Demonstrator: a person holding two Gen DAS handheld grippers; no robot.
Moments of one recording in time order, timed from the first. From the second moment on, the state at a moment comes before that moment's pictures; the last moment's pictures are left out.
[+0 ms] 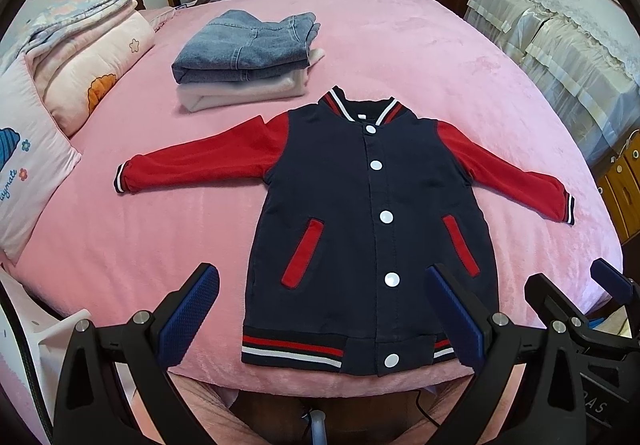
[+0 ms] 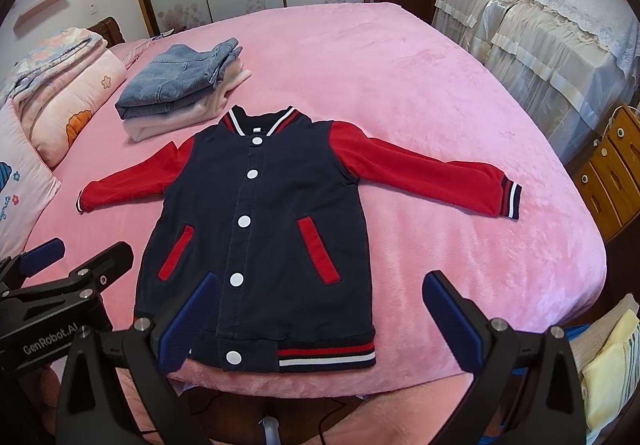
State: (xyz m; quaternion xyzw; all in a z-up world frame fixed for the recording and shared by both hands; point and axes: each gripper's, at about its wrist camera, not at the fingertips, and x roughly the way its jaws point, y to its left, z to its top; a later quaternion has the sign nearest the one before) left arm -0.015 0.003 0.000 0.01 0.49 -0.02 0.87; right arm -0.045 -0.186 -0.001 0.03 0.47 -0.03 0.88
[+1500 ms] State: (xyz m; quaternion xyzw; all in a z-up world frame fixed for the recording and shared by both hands) left arm -0.021 0.001 0.007 0.01 0.47 -0.02 0.88; right arm -0.049 -0.187 0.004 0.03 0.47 -0.03 0.88
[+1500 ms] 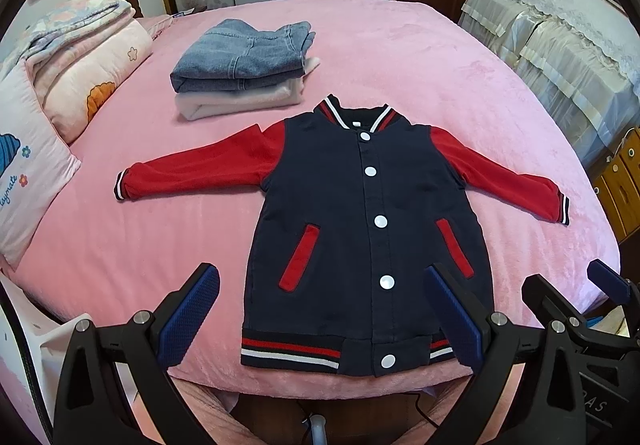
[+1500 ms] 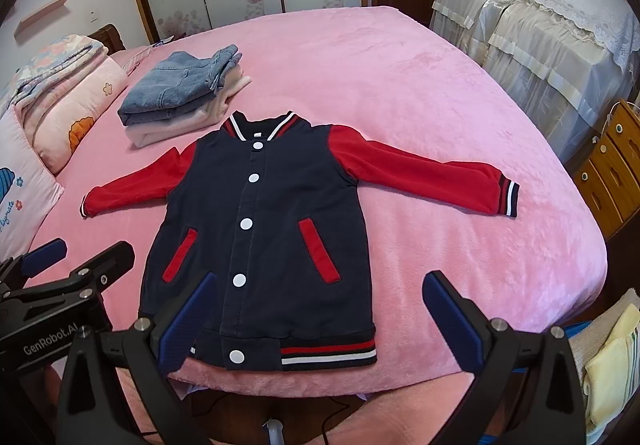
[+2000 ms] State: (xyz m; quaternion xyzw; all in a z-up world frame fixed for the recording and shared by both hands) left arm -0.007 -0.005 0.000 0.02 0.49 -0.03 0.87; right arm -0.044 -0.189 0.003 0.04 0.47 -0.03 0.88
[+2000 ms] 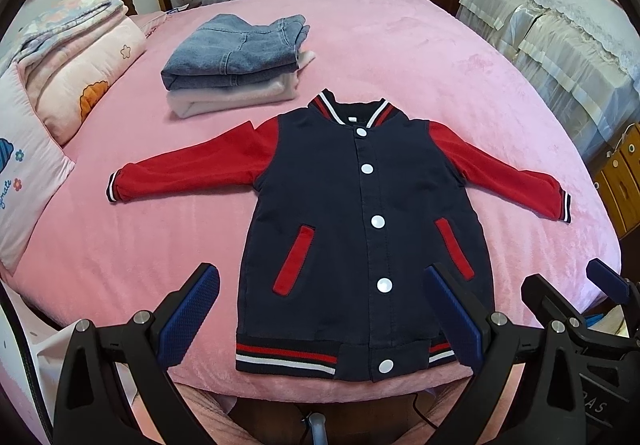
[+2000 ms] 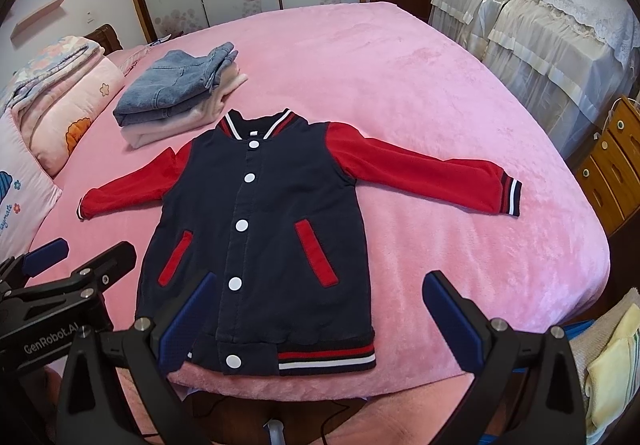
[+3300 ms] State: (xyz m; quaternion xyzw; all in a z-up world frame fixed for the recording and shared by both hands) left arm 0.058 -0.089 0.047 0.07 0.40 -0.07 0.91; right arm -0.003 -0.271 0.038 0.07 0.39 -0.04 0.92
